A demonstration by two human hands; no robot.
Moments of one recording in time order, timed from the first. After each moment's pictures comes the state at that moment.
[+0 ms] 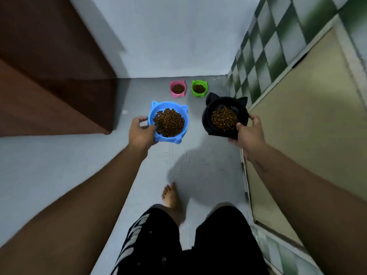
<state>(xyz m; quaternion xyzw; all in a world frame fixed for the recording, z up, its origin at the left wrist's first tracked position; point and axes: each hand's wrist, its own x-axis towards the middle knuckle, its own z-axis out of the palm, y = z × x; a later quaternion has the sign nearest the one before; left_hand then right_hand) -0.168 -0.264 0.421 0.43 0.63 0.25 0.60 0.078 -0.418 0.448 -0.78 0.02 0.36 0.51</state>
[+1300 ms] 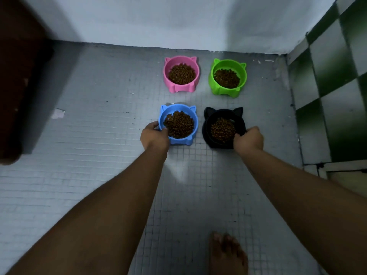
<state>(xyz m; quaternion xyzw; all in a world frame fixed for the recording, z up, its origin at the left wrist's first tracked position) 0.045 -0.002 -0.172 0.41 0.74 0.25 0.47 0.259 -0.113 -0.151 -0.94 -0.12 0.26 0.20</state>
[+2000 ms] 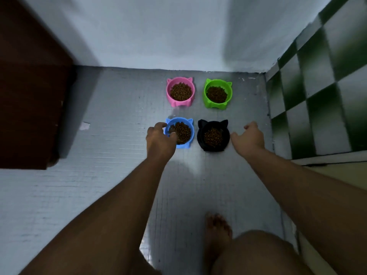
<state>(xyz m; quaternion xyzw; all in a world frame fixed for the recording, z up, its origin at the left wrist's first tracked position) 0.030 -0.027 -0.014 0.62 0.66 0.12 0.41 0.247 -0.132 0.019 -0.92 -0.20 0.27 0.20</state>
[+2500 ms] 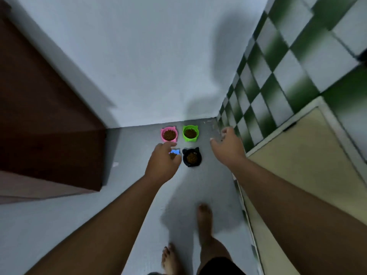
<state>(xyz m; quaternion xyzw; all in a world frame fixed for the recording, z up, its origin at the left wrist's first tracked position) -0.033 -0.140 0.457 0.78 0.47 0.10 0.41 0.159 -0.235 0.480 -0.90 -0.23 0.23 0.27</state>
